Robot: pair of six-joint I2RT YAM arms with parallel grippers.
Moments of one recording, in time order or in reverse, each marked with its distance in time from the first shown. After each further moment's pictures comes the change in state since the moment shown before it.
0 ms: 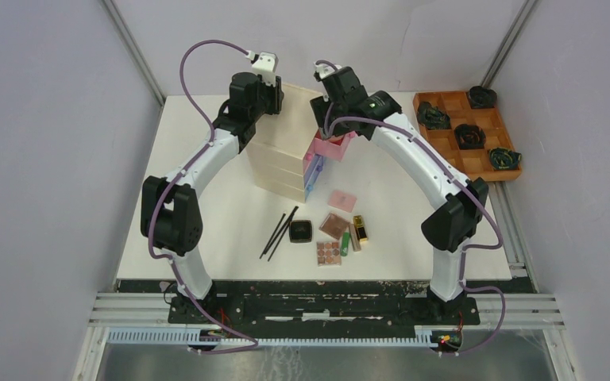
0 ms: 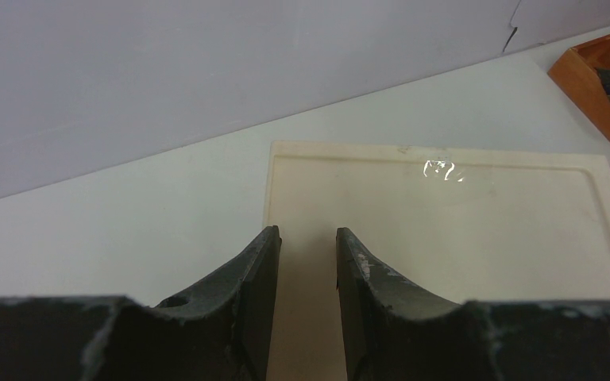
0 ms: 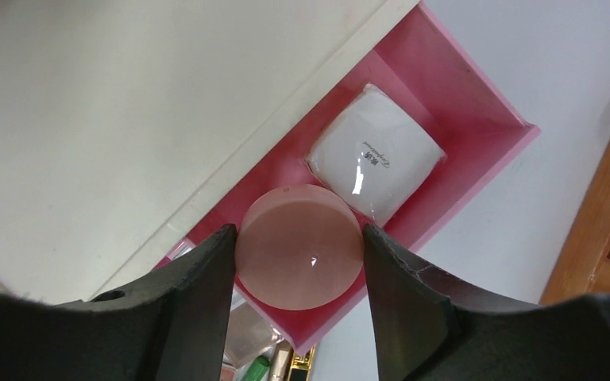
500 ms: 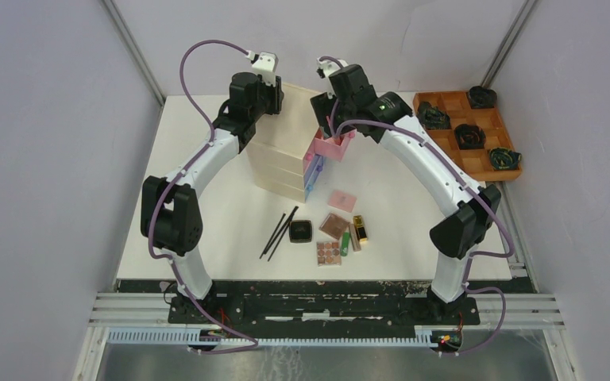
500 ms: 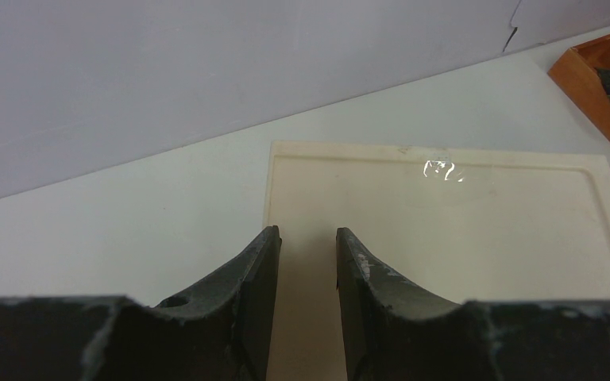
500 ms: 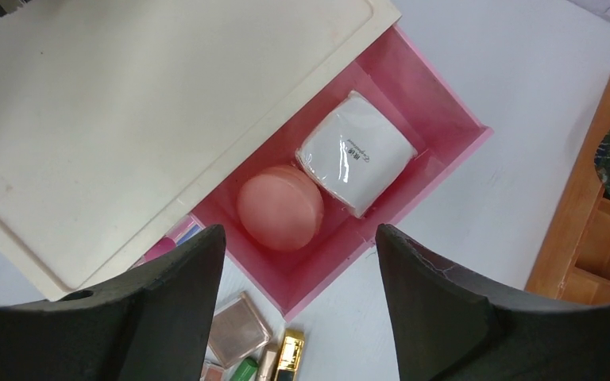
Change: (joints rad) left arm 0.000 0.000 0.000 0.000 0.000 0.000; right arm 0.000 -0.087 -0.037 0.035 0.000 -0.057
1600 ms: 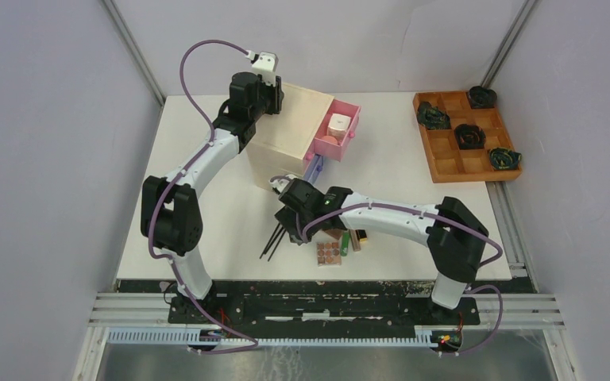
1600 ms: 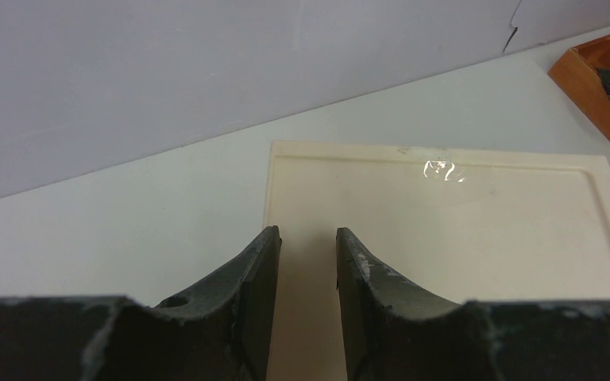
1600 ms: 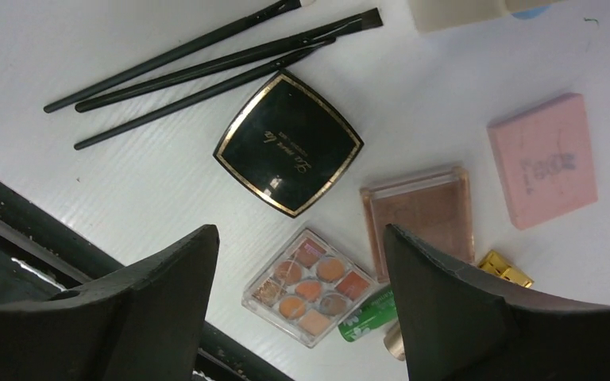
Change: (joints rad) left arm 0.000 0.002 0.003 -0.002 -0.001 0.000; right arm 0.435 -0.108 -0.743 0.270 -0.003 0.156
